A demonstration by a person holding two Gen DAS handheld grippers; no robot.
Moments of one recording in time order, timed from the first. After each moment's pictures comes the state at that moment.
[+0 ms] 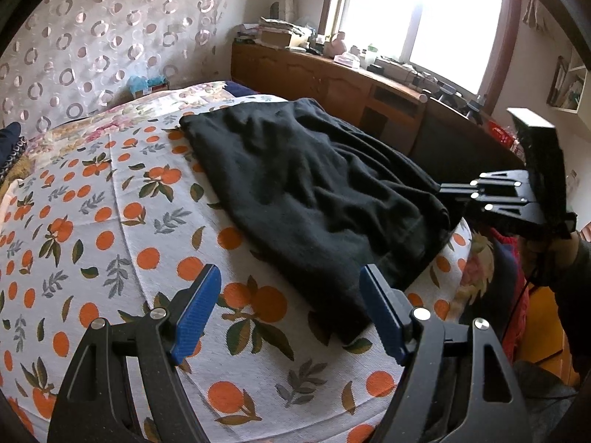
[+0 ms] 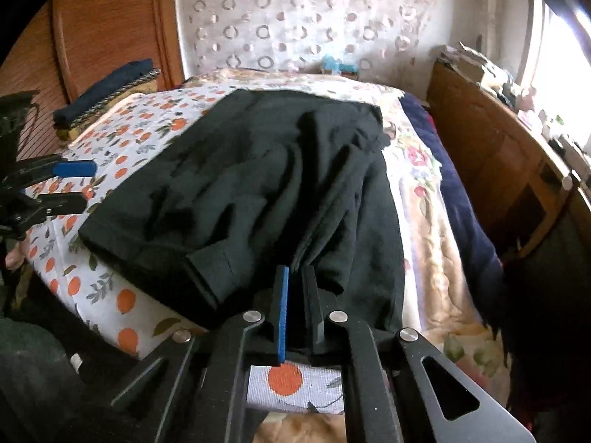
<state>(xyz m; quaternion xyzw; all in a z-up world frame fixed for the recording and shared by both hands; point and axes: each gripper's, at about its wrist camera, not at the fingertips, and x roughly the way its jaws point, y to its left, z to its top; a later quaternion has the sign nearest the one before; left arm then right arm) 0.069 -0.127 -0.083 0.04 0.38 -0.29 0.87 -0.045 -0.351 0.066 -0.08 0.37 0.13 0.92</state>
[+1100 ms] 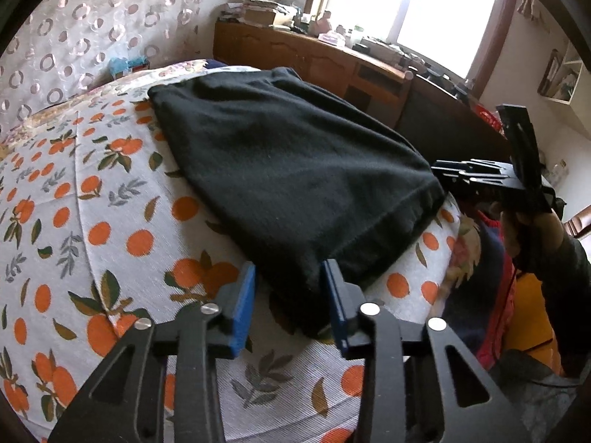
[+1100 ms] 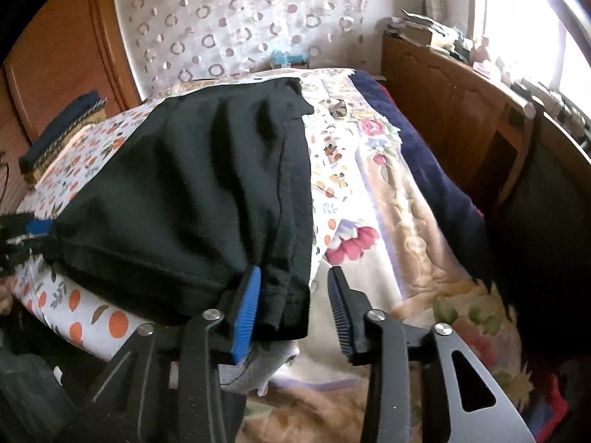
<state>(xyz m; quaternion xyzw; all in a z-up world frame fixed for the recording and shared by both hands) 0.064 -0.151 -0.104 0.04 0.43 -0.32 0.84 -0.043 -0.414 0.037 0.01 0.39 0.07 0.92</state>
